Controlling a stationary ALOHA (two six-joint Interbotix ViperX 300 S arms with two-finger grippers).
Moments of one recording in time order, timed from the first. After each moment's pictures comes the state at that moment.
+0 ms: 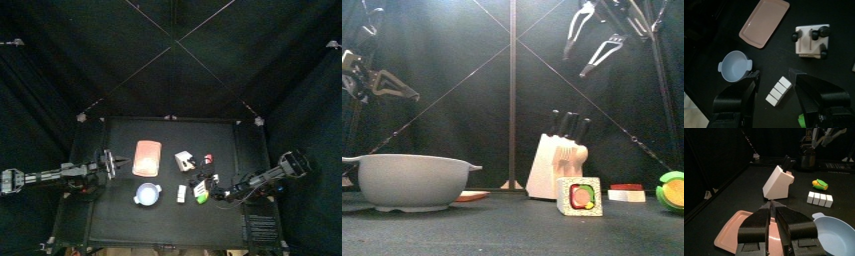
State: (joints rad) left arm 0.33 -0.96 1.43 0.09 -0.41 -0.03; right arm 0.40 -0.35 0.58 -0.94 1.00 1.97
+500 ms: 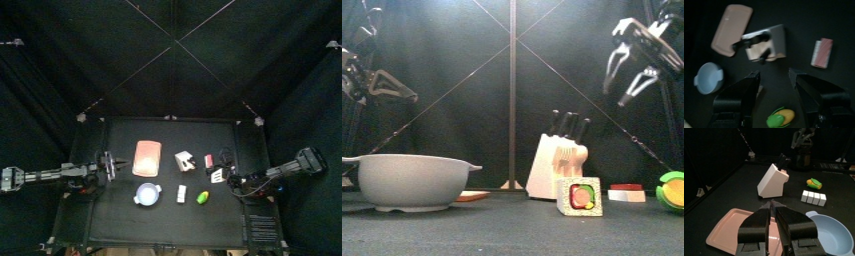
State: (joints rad) left arm 0.27 -0.96 1.44 0.06 -0.41 -0.03; right arm 0.25 -0.66 0.90 -0.85 0.99 2.01
